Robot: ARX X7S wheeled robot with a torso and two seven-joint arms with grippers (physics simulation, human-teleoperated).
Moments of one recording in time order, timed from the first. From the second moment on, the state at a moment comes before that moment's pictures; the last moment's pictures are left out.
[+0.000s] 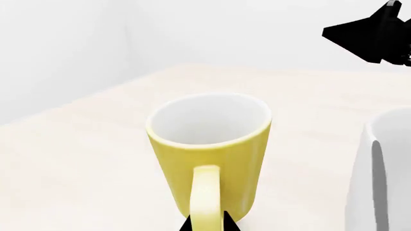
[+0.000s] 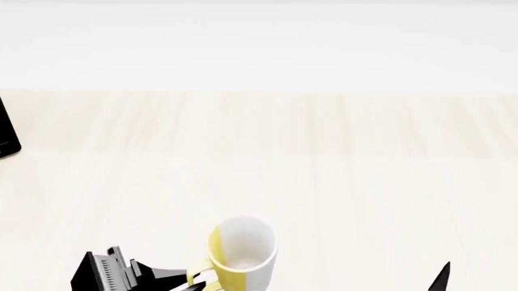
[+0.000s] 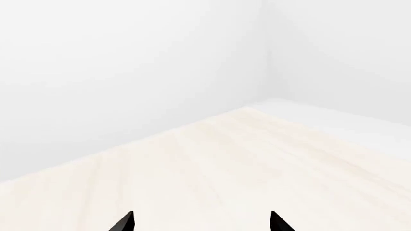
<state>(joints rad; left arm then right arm) -0.58 -0.25 0.48 -0.81 -0.37 0.34 0.85 -0.04 0.26 0.13 -0.17 0.46 0.04 0.28</state>
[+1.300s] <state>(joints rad) -0.65 -0.18 0.49 -1.09 -0.36 0.38 0.89 -0.06 0.28 0.11 -0.18 0.47 0.03 0.30</state>
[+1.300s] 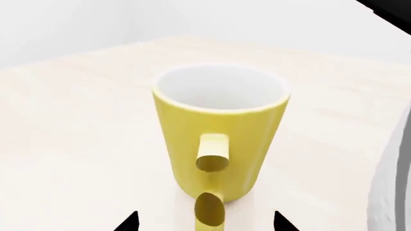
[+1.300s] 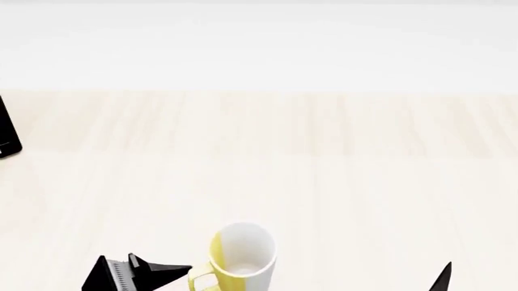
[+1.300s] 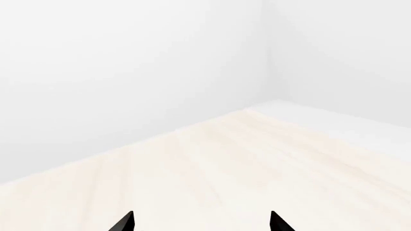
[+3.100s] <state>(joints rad) 0.15 -0.10 -0.13 0.27 -0.65 0.49 0.53 -0.15 0.32 0.08 -0.30 0.45 0.00 0.32</state>
